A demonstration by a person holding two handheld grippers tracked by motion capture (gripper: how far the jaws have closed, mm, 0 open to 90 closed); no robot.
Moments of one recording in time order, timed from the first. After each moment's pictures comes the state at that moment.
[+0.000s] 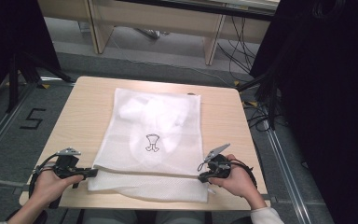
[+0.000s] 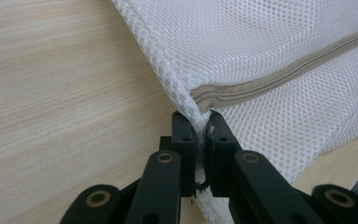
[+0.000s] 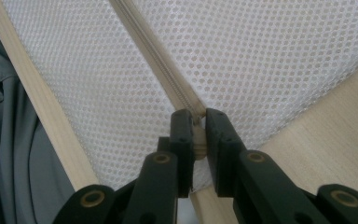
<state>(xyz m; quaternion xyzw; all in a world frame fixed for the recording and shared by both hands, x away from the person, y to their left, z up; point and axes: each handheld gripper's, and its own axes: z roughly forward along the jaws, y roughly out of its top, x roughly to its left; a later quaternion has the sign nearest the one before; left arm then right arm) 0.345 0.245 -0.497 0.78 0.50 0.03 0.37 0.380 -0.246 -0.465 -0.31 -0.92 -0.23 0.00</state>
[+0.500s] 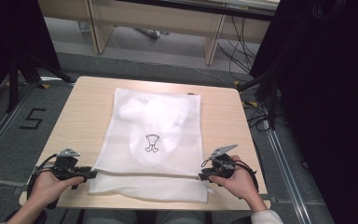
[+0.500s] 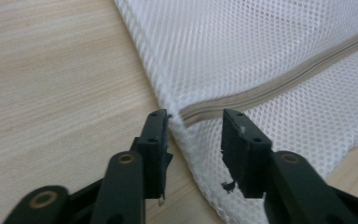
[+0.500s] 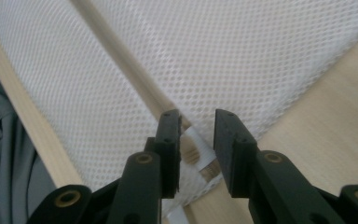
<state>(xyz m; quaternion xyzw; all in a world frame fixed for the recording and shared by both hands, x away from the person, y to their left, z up) 0.343 0.248 -0.499 0.78 0.50 0.05 0.36 0.380 -0.257 -0.465 -0.36 -0.89 -0.29 -0.02</state>
